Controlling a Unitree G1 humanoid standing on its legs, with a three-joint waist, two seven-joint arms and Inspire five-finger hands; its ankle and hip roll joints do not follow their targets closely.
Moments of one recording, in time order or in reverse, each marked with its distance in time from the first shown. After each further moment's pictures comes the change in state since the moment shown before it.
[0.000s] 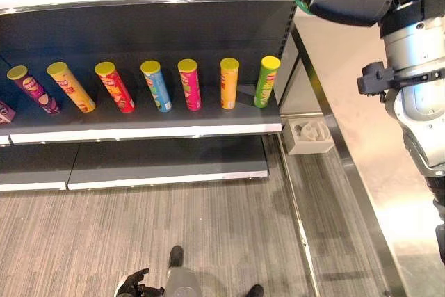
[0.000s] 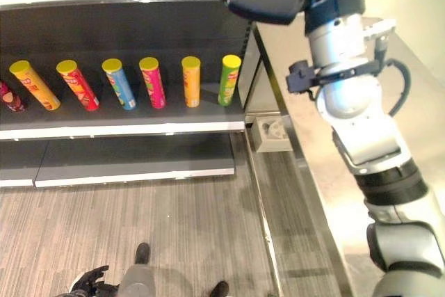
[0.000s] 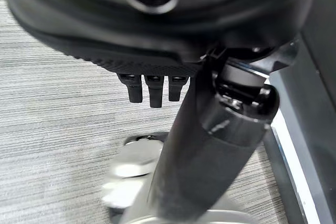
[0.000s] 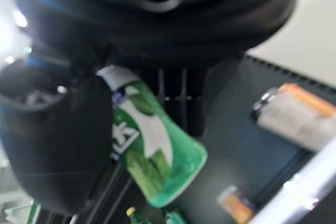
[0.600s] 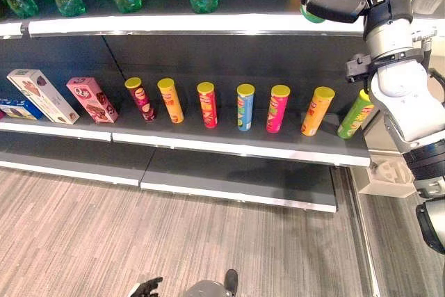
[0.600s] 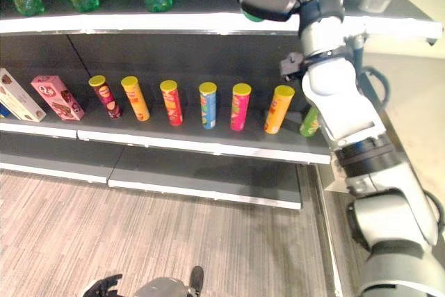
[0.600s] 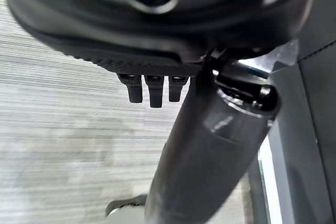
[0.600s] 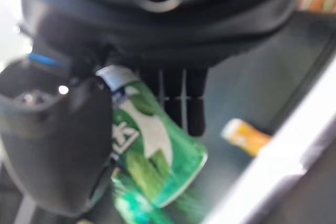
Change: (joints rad) left arm -0.012 0.060 -0.067 -0.032 -0.069 -0.027 -0.023; right arm -0.157 0.067 0.158 0.450 -0.043 0.091 -0.019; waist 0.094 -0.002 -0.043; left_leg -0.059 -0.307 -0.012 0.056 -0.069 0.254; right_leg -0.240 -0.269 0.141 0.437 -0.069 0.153
